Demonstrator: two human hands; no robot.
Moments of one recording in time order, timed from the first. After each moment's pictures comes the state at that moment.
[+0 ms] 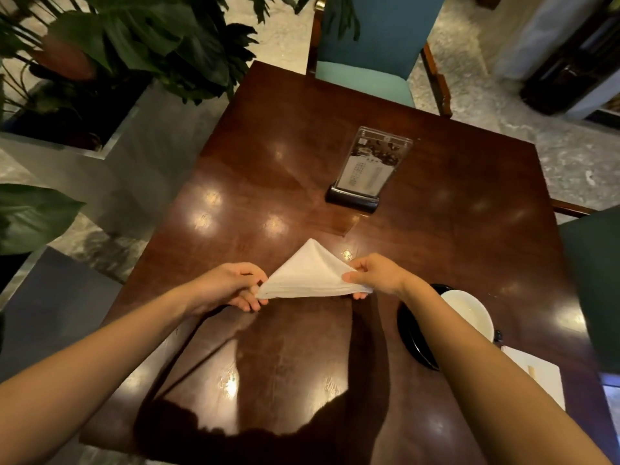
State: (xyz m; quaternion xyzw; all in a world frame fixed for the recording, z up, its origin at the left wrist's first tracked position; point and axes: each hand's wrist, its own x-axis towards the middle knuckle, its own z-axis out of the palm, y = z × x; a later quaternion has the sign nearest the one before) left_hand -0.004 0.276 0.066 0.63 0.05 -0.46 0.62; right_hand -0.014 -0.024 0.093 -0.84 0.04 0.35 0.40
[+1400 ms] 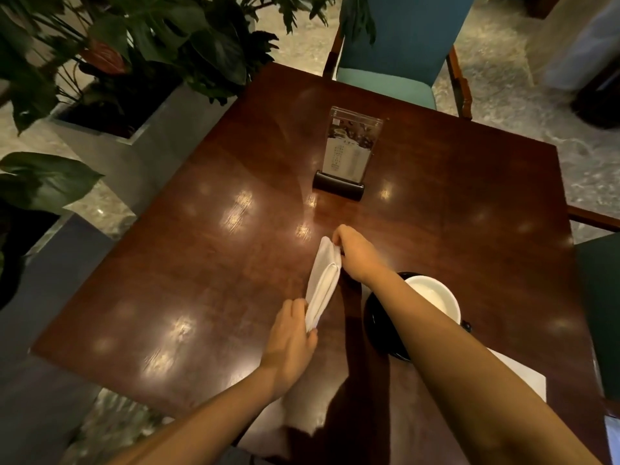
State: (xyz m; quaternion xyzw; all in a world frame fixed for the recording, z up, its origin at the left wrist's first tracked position) left_hand -0.165 0.097 0.047 0.92 -0.01 -0.10 0.38; right_hand -0.024 -0.051 0.067 -0.96 -0.07 0.15 0.23
